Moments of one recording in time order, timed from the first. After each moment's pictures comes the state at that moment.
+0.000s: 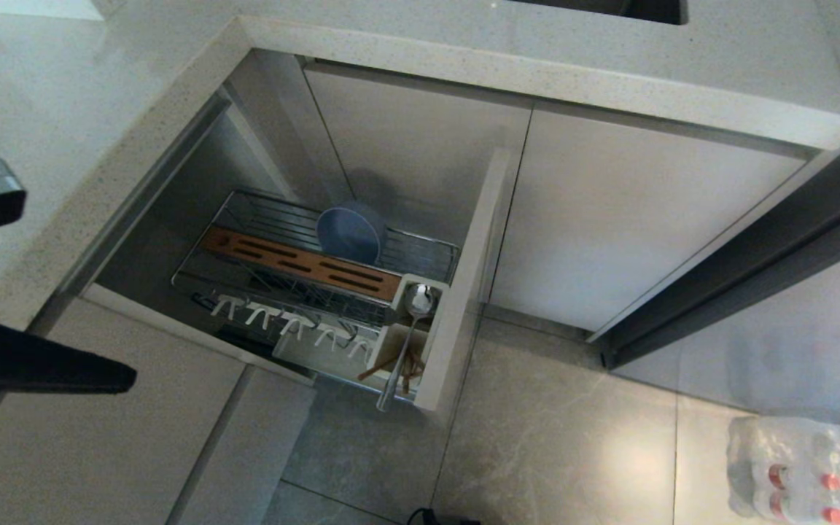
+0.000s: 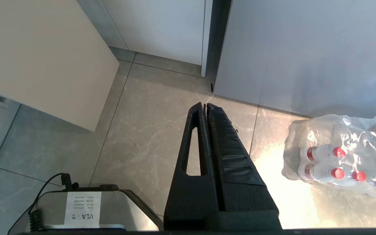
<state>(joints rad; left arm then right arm) -0.12 1.28 -1.53 1.19 -0.57 -0.14 0.00 0.00 0.00 0.00 -0.01 0.03</state>
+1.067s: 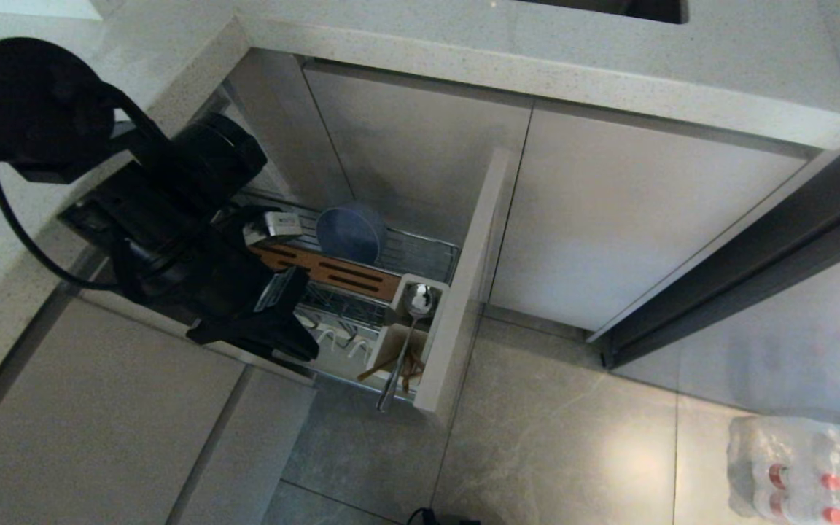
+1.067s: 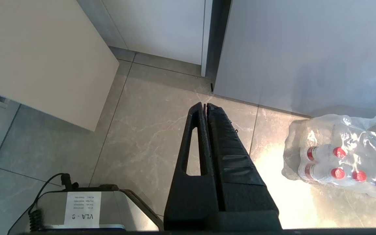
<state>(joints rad) -0.39 1.81 -1.84 1.20 -0.28 -0.22 0.00 0.00 0.00 0.00 -0.01 0.03</state>
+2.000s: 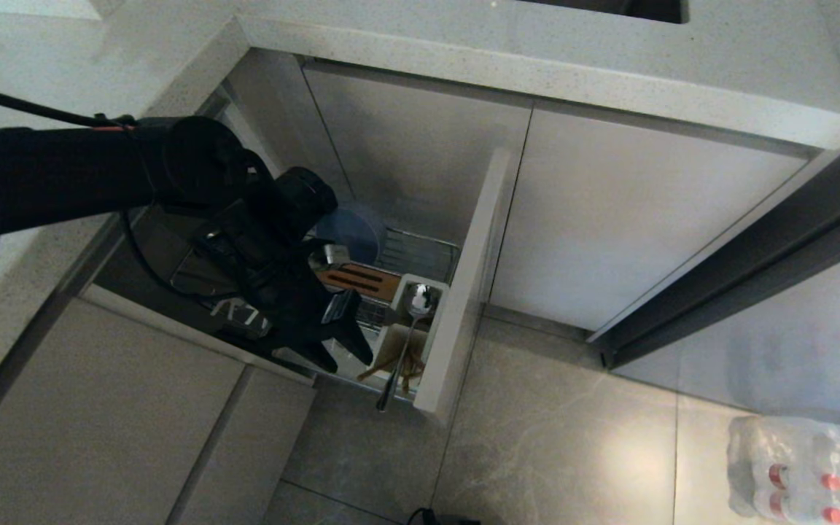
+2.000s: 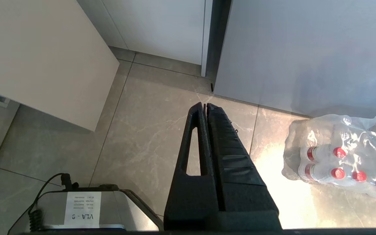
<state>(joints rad) -0.41 2.03 -1.94 1.19 -0.27 -0.25 0.00 0.00 0.00 0.00 -0.01 0.03</state>
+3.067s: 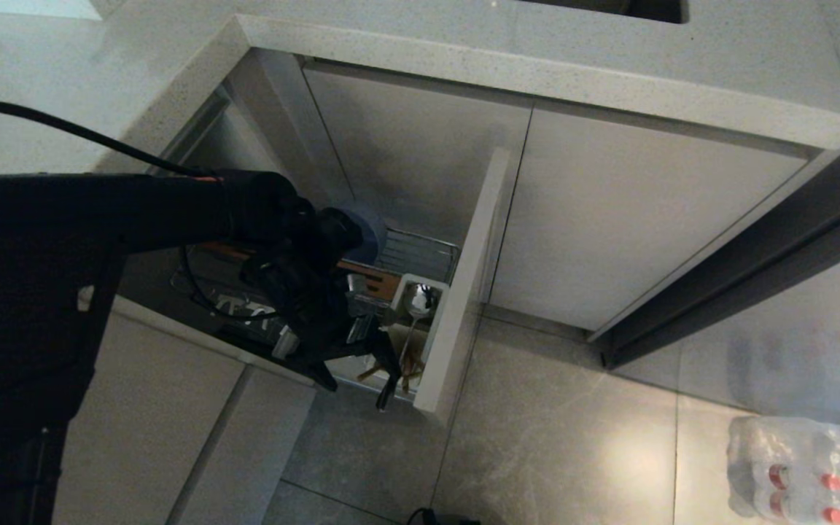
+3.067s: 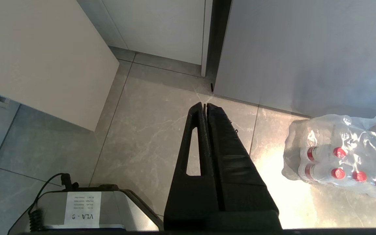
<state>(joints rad) -0.40 2.18 -1.96 1.15 -0.26 -0.25 0.00 0.00 0.00 0.00 -0.01 0.03</state>
